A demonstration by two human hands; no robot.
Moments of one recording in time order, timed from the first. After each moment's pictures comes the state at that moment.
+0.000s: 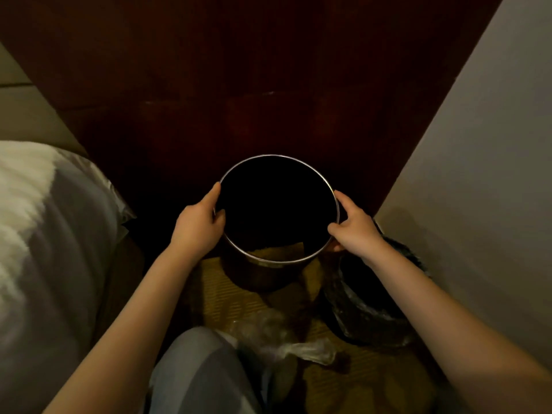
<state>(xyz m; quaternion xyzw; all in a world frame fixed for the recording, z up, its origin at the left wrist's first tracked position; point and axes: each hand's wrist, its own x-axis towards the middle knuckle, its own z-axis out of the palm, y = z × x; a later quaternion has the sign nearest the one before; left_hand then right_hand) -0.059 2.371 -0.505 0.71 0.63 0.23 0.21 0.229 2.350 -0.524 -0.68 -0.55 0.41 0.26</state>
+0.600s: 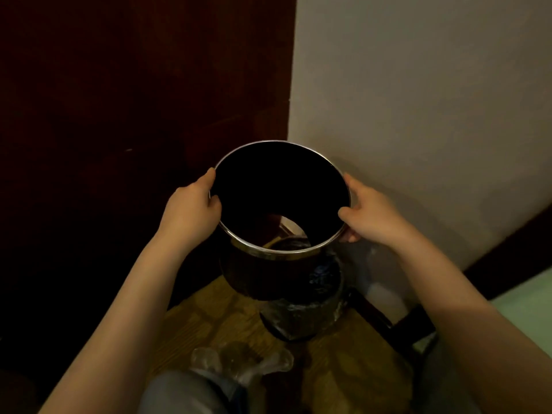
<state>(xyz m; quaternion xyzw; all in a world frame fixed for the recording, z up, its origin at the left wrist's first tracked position) 0.098 2.389 -0.404 0.85 0.43 0.20 0.24 0.334 2.244 -0.418 -0.82 -0.43 0.22 0.30</state>
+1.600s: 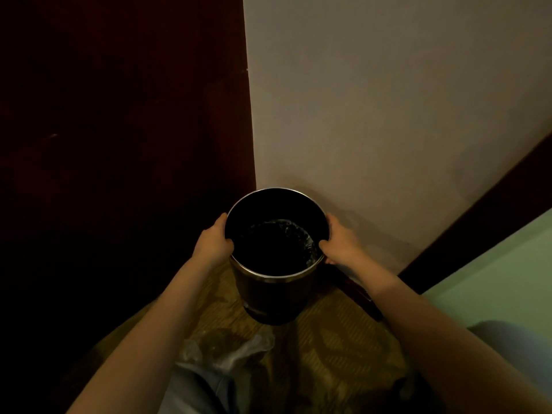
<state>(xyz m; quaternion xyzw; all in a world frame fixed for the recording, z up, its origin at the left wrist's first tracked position) 0.168 2.390 -0.576 0.81 0.46 0.08 0.36 0.381 2.222 -0.574 -0.85 -0.34 0.30 0.27</state>
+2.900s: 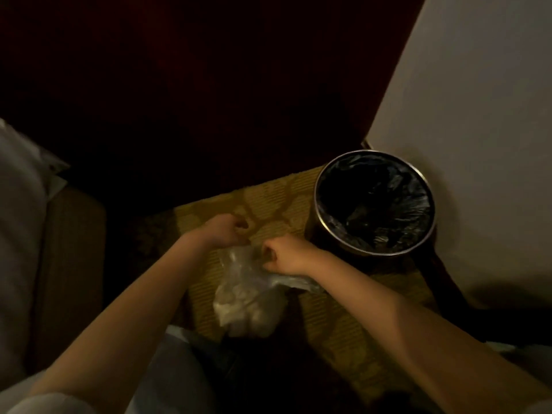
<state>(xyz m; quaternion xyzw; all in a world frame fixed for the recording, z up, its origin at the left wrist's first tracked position) 0.022 2.363 -0.697 0.74 0.57 -0.19 0.29 0.188 2.291 -0.701 -0.55 -0.73 0.40 -0.07</state>
